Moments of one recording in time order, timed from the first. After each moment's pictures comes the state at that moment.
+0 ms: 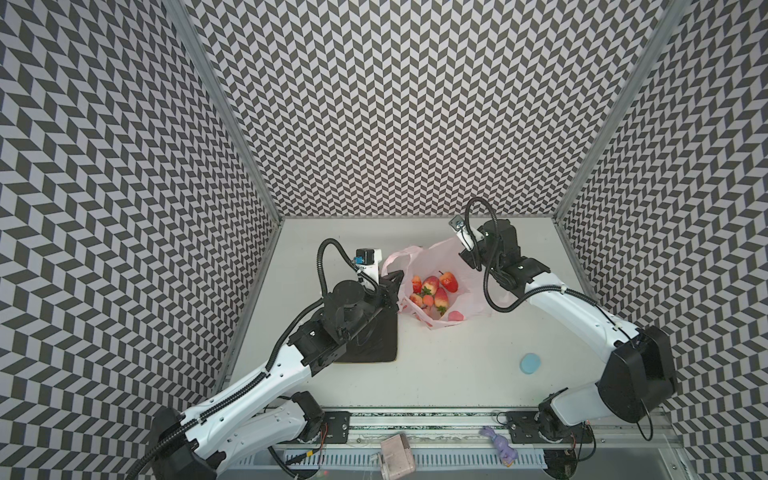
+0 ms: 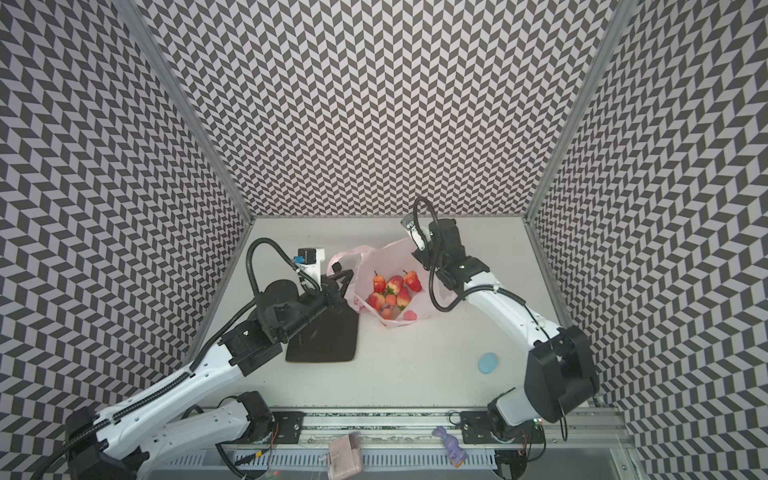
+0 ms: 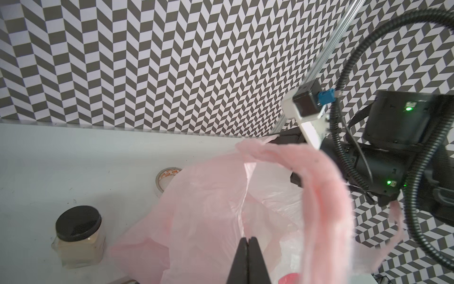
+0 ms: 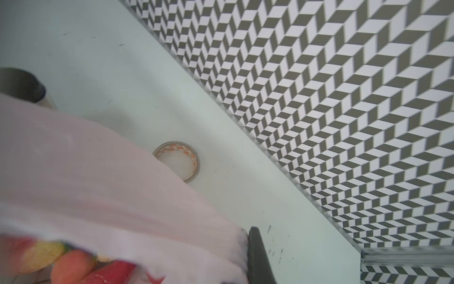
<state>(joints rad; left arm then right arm) -0.80 0.97 0.79 0.04 -0.14 -0.48 0.44 1.46 1.19 -0.12 0.13 -0.48</state>
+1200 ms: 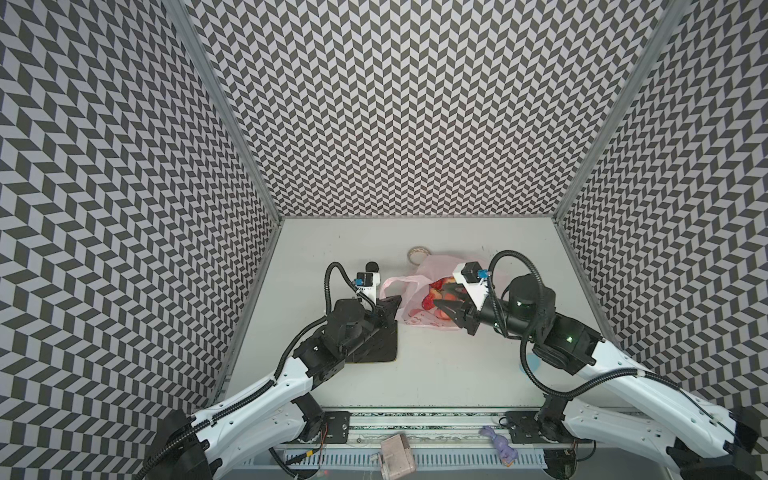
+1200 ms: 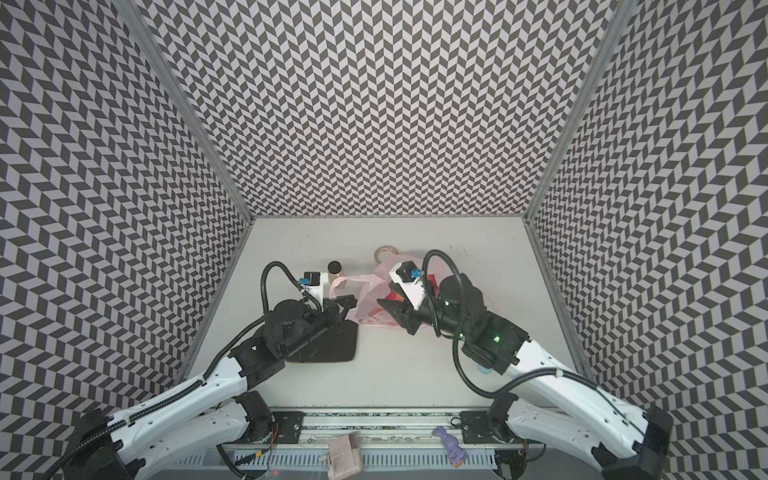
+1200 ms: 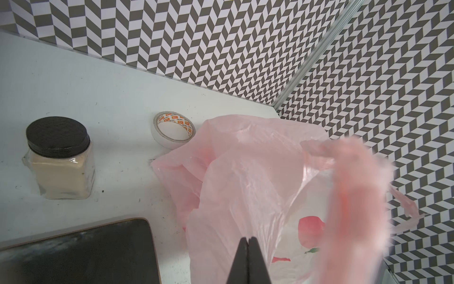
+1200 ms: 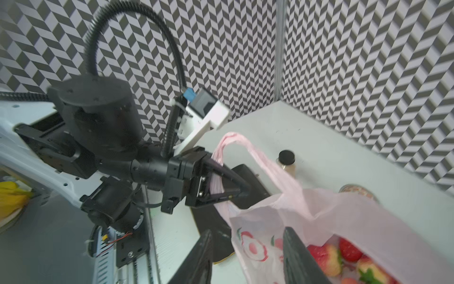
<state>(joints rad) -0.78 0.88 0.52 0.11 -0.06 -0.60 0.88 0.95 0.87 -0.22 -0.13 0.12</state>
